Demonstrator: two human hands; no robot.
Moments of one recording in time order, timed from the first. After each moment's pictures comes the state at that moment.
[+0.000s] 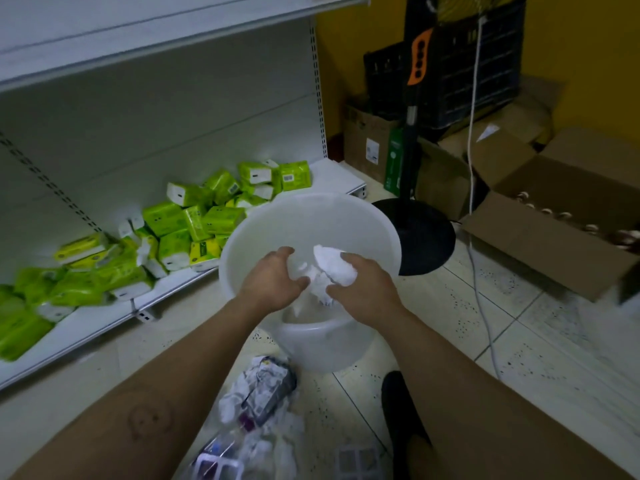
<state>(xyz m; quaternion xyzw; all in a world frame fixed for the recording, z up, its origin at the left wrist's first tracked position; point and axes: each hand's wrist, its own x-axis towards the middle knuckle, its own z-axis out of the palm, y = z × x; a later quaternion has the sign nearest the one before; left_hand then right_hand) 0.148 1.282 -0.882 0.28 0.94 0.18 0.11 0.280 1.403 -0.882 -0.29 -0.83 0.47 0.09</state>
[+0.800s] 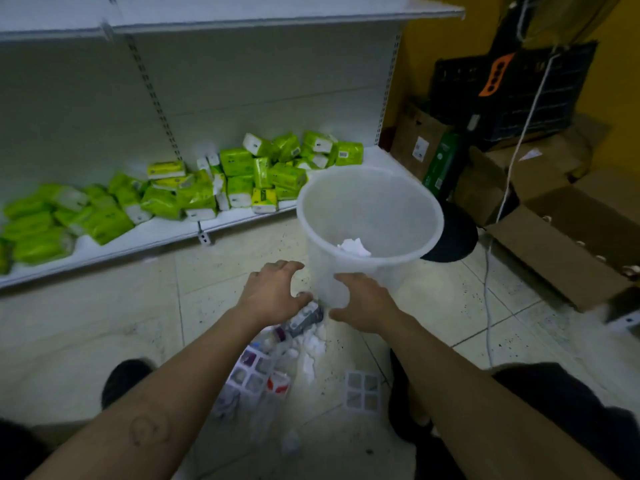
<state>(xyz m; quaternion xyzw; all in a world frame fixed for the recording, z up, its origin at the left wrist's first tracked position) 0.261 1.080 -0.873 0.28 0.95 0.13 0.11 0.348 1.249 -0.875 -0.16 -0.94 0.29 -0.12</state>
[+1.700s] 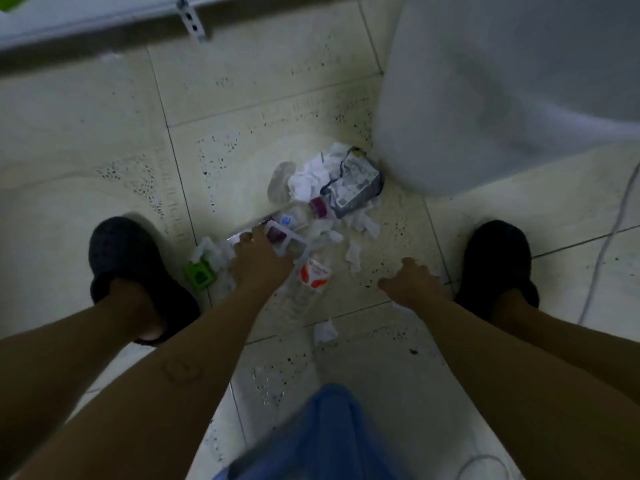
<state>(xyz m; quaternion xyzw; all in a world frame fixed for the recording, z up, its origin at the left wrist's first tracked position) 0.251 0.988 -1.160 -0.09 0.93 0.18 0.30 0.345 1.225 -1.157 -0.38 -0.79 0.28 -0.40</state>
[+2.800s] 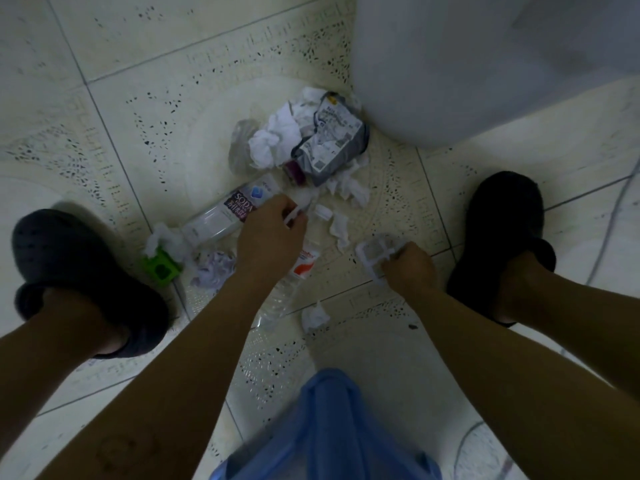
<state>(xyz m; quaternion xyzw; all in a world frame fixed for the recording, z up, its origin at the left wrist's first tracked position) 0.252 1.043 -1.152 0.05 0.92 0.32 0.24 0.377 1.232 -1.215 -0.48 -0.77 0.31 -0.27</state>
